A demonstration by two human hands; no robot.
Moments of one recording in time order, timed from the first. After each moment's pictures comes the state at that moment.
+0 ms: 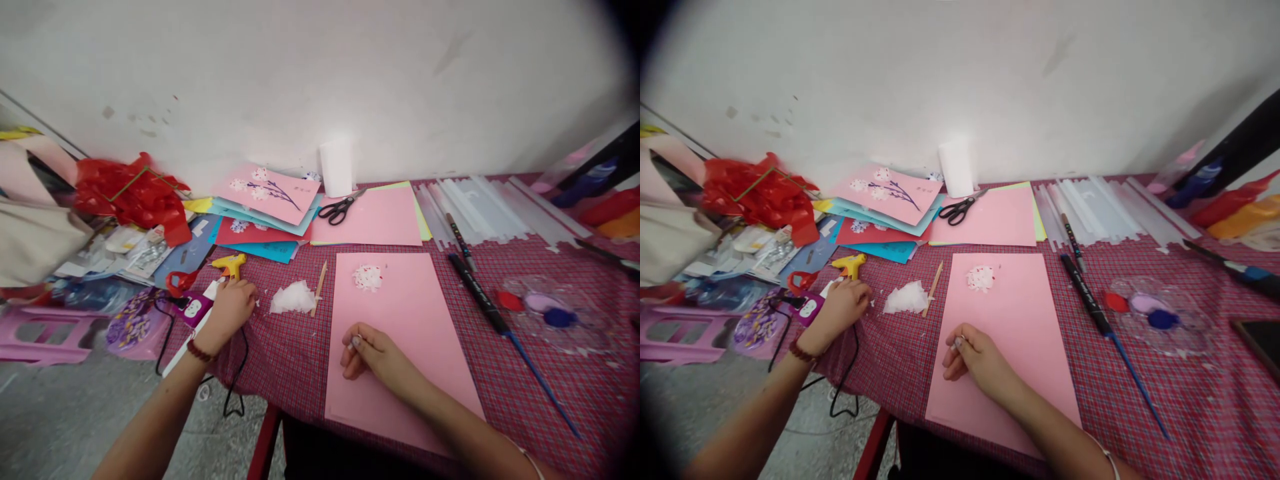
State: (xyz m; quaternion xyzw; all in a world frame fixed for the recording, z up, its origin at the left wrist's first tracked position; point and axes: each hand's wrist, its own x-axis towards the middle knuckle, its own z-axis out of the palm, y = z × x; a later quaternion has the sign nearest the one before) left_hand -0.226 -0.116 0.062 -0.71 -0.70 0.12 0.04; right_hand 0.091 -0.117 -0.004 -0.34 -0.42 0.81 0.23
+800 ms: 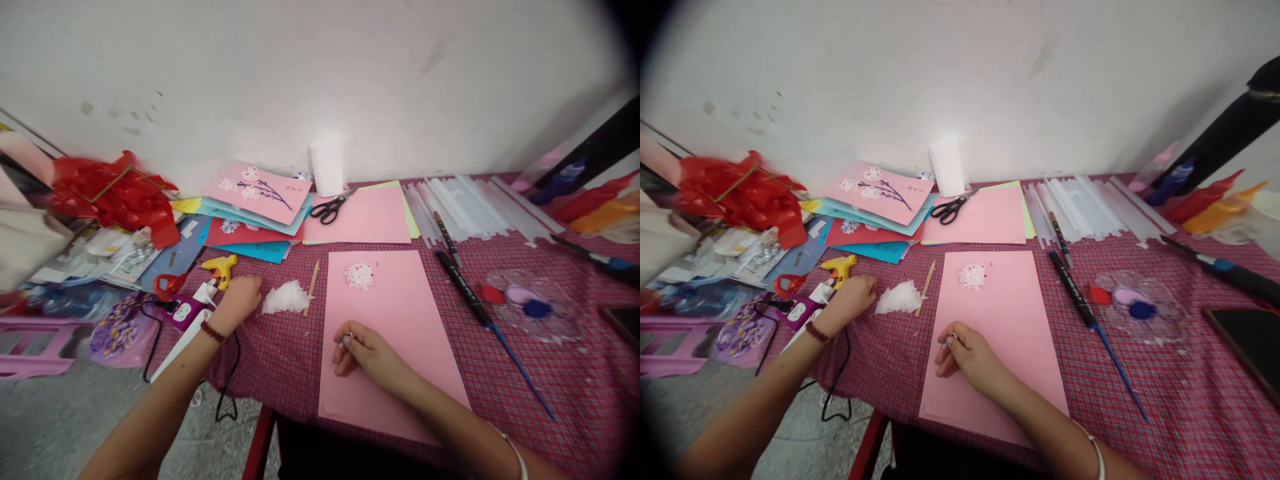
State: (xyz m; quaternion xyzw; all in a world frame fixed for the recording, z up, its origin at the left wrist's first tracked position) left_hand -0.212 -0.078 0.047 -0.69 -0.71 0.12 -0.01; right_hand 0.092 -0.118 0.002 -0.33 -0.39 0.82 0.24
